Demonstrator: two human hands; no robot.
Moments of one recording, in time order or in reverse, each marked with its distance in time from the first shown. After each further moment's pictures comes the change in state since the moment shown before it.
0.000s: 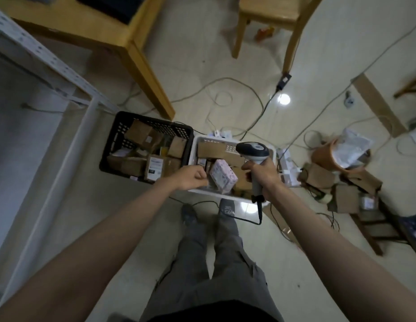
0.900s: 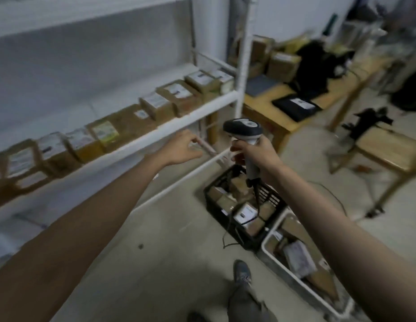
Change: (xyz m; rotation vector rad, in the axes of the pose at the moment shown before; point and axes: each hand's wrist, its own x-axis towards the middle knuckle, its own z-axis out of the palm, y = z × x) left_hand -0.468 -0.286 -0.143 0.054 0.988 0.073; right_hand -0.348 -0.074 0.388 -0.265 -0.610 -0.672
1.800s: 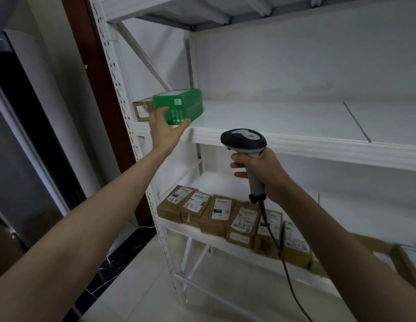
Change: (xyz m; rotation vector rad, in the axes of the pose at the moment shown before) left_hand -0.356 -0.283 -0.388 0.121 1.633 -0.878; right_hand 0.018 -0.211 0.532 0.017 -1.163 -0.417
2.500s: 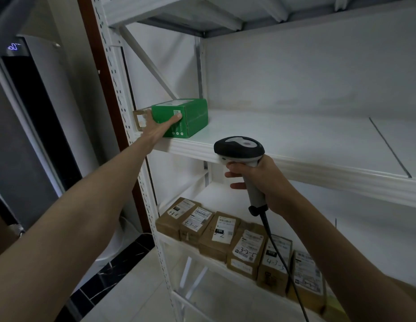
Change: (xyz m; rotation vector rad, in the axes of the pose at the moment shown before) left_hand 0.091 -0.033 0.005 -0.187 -0.201 -0.302; right_hand 0.060 -0.001 -0.008 0.063 -0.176 -0.019
